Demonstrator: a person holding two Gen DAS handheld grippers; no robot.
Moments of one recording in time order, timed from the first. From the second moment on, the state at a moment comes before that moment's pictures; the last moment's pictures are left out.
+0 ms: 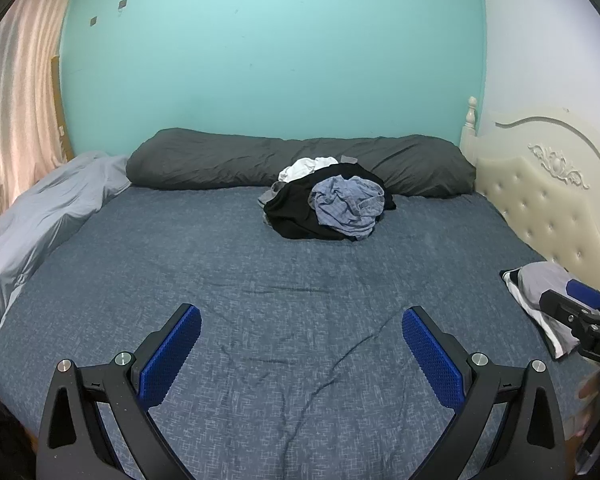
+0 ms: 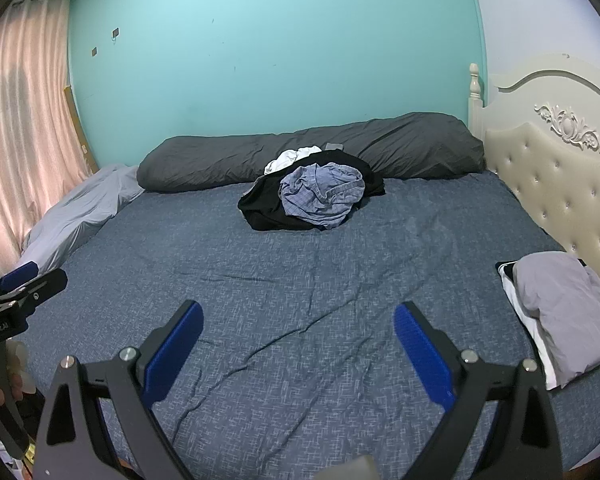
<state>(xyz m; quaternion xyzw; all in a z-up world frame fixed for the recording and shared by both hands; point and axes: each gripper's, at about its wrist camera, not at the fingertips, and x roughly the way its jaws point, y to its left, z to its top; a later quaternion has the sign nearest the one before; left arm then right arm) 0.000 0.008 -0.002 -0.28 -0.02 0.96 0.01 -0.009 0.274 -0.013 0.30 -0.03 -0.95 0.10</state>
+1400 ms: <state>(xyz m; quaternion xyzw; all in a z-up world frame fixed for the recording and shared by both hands) -0.005 0.009 0.000 -0.28 -0.02 0.96 0.02 -0.009 0.279 -0.012 0.29 -0.03 -0.95 0.10</state>
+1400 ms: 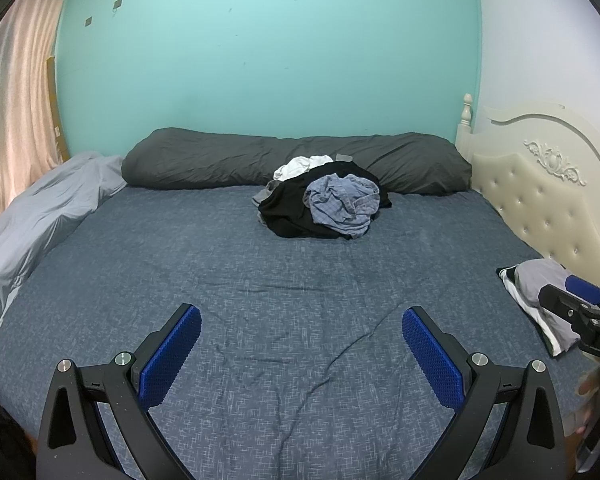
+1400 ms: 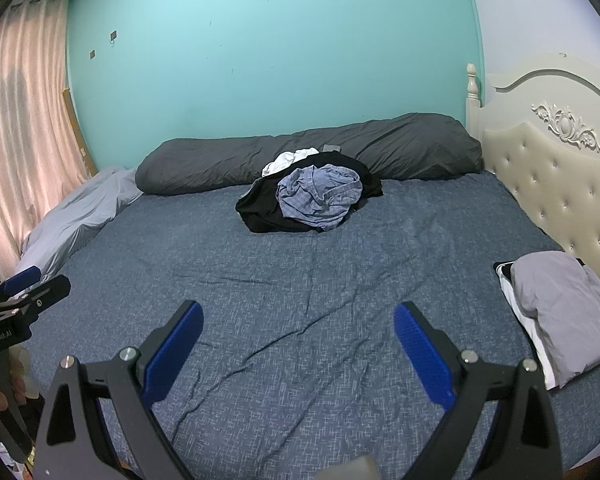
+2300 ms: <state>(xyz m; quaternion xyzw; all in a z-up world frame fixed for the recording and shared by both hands) -0.019 0.006 -0.012 -0.29 -0.02 0.96 0.02 -0.022 0.278 -0.021 0.30 -0.03 -0.95 0.09</state>
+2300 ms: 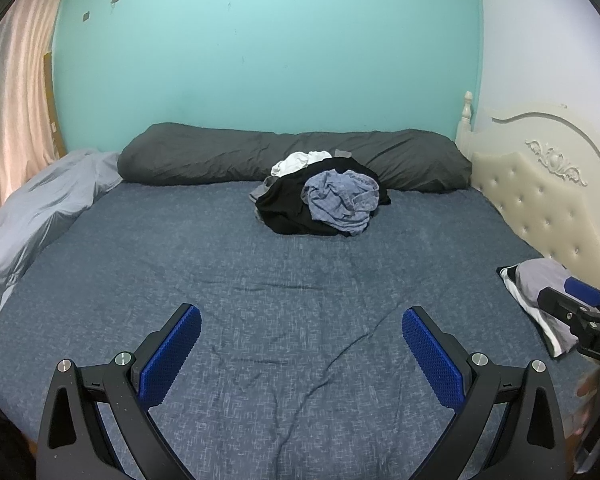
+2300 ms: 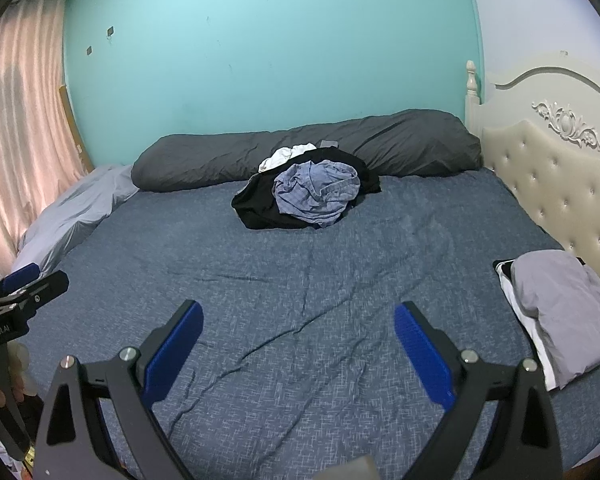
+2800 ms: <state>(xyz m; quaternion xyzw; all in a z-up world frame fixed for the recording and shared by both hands) -0.066 -0.005 -0.056 -0.32 -0.05 0.95 0.03 -0.069 0.280 -0.055 0.33 -0.04 -0.94 0.09</state>
